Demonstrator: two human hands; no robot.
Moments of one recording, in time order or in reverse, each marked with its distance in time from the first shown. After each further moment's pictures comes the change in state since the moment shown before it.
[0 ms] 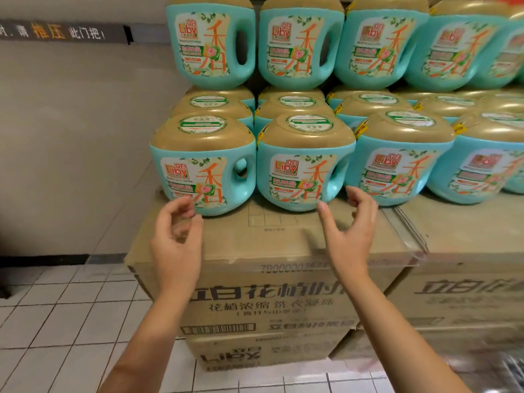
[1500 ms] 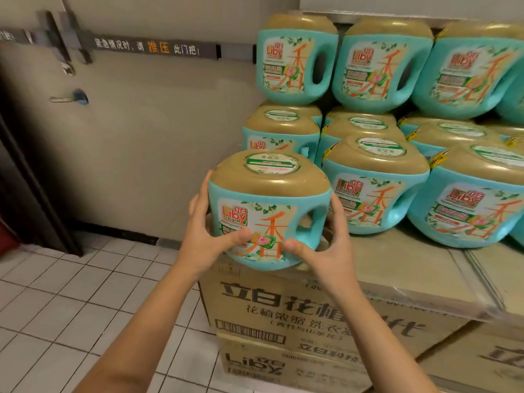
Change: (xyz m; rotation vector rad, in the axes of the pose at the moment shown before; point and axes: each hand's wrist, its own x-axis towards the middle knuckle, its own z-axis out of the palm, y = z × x) left_hand 0.024 0.002 -0.060 -0.088 -0.298 -0.088; right_hand -0.033 -0.048 0.054 0.500 -0.653 0.048
